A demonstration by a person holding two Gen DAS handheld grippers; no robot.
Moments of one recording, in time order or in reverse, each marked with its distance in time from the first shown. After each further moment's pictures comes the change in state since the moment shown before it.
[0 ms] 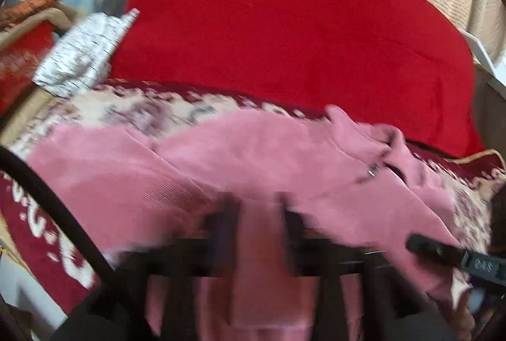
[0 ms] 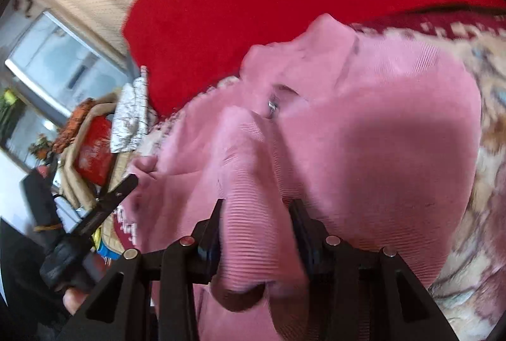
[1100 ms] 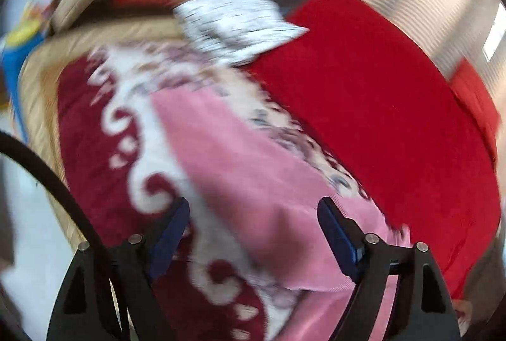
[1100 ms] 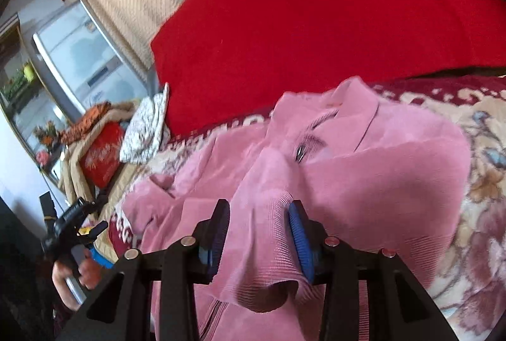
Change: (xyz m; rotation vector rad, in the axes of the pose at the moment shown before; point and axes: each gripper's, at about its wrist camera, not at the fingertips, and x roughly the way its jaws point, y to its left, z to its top) left arm -0.086 0.193 -0.028 -0.683 -0.163 0.118; right arm -0.026 0.040 -0.004 -0.169 -0.163 -0.007
